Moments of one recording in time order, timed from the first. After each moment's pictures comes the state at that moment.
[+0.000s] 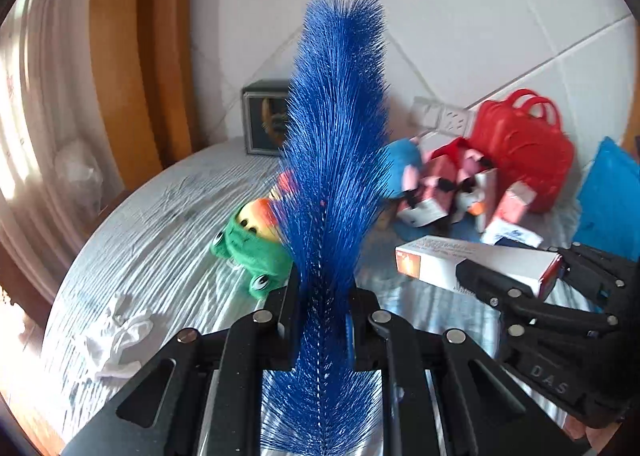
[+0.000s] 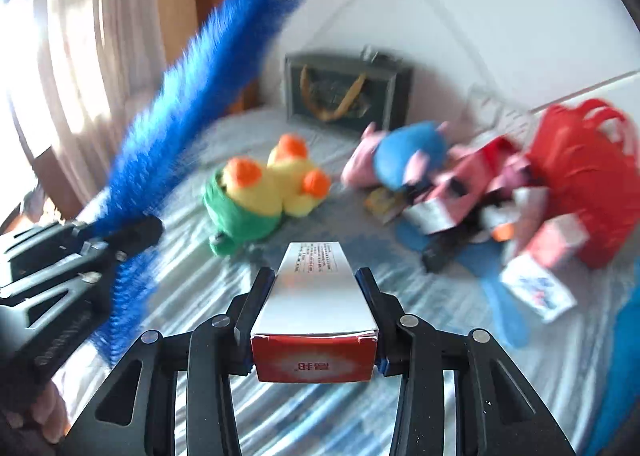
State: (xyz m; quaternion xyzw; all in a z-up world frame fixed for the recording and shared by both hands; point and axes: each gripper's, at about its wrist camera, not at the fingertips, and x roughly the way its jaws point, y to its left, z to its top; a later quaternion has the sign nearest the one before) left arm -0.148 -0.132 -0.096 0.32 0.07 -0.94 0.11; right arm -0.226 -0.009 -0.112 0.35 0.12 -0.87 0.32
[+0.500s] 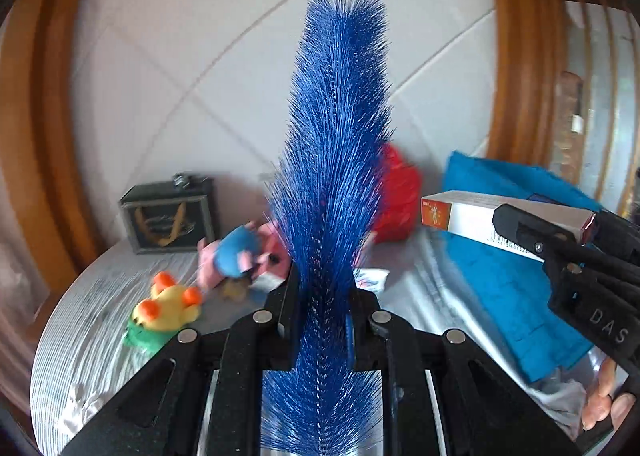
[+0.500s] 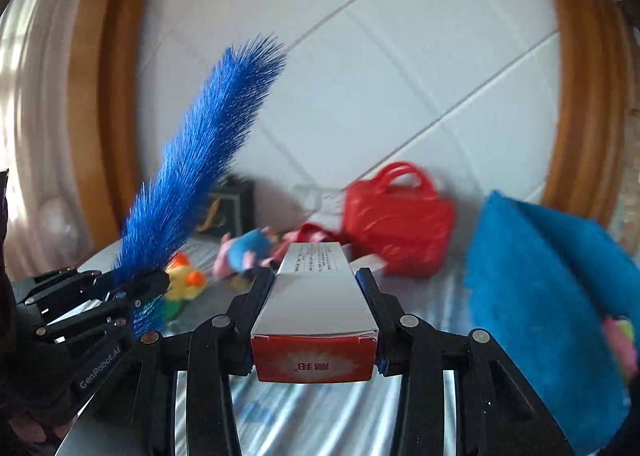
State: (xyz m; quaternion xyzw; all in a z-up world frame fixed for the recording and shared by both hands) left arm -0.108 0.014 0.029 0.23 0.00 -0.97 -0.09; right arm -0.112 0.140 0.048 0.21 0.05 -0.97 0.09
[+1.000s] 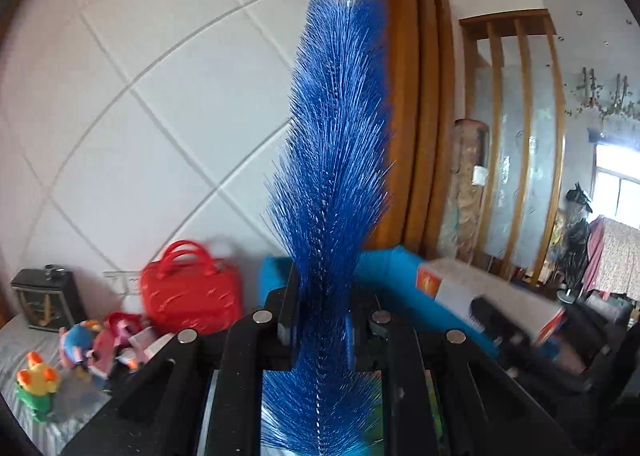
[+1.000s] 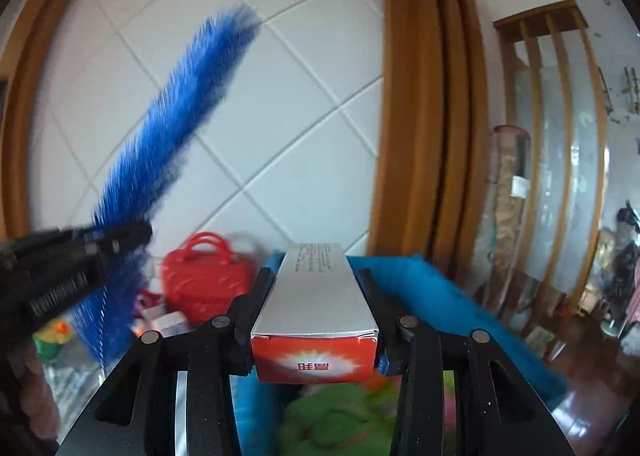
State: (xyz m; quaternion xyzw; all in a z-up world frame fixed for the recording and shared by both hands) left arm -0.085 0.356 0.170 0.11 0.03 -0.97 -0.23; right arm -0.058 0.434 0.130 0.10 0.04 -0.99 -0.09
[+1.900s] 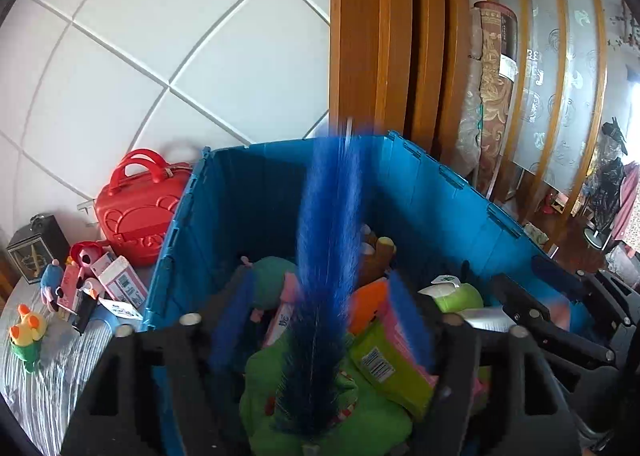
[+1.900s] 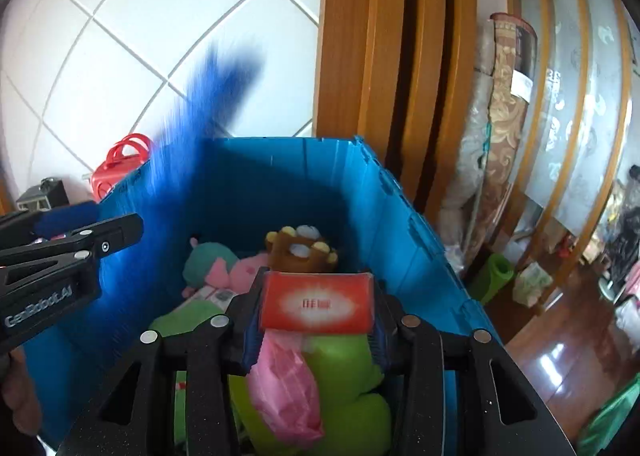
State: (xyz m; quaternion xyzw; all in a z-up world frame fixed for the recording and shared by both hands) left arm -0.146 0.521 0.064 0.29 -0.04 -0.94 -0.16; right arm -0.103 0.651 0.039 0.28 0.01 -0.96 -0.08
